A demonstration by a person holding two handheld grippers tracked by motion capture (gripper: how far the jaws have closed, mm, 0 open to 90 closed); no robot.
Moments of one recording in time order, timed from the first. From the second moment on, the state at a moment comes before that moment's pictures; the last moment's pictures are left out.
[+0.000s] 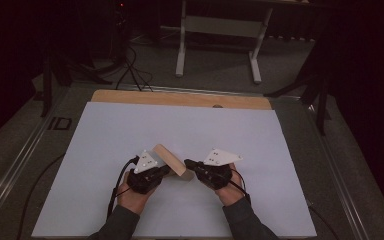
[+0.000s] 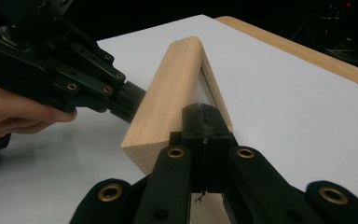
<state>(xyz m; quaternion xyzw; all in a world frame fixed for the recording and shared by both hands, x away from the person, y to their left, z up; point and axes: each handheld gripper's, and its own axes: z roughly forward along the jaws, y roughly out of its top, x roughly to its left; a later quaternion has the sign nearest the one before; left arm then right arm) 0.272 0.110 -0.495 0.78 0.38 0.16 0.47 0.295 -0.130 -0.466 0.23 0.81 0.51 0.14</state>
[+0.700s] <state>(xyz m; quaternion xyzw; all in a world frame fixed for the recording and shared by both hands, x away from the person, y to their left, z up) 0.282 0.118 -0.497 0.77 0.40 0.14 0.48 0.290 -0.120 -0.470 0.21 0.83 0.50 0.13</state>
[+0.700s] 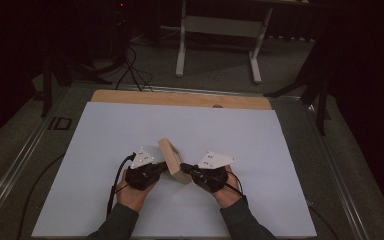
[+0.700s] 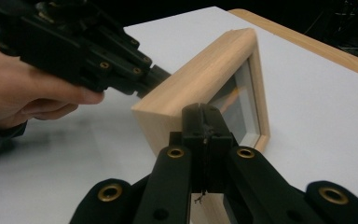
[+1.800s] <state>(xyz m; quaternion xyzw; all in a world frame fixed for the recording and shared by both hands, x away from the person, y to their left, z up) 0.285 0.136 -0.489 0.73 0.45 0.17 0.48 0.288 -0.118 -0.468 0.21 0.82 0.51 0.13</state>
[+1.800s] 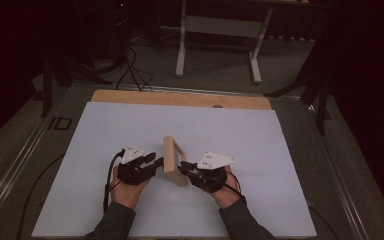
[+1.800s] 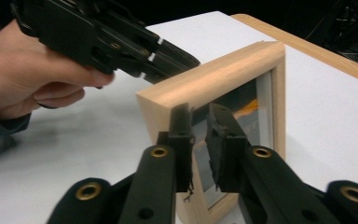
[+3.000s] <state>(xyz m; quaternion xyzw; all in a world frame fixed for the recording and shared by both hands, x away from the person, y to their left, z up) 0.270 0.110 -0.458 0.73 0.45 0.17 0.49 0.298 -0.133 -0.463 0.24 0.82 0.51 0.14</state>
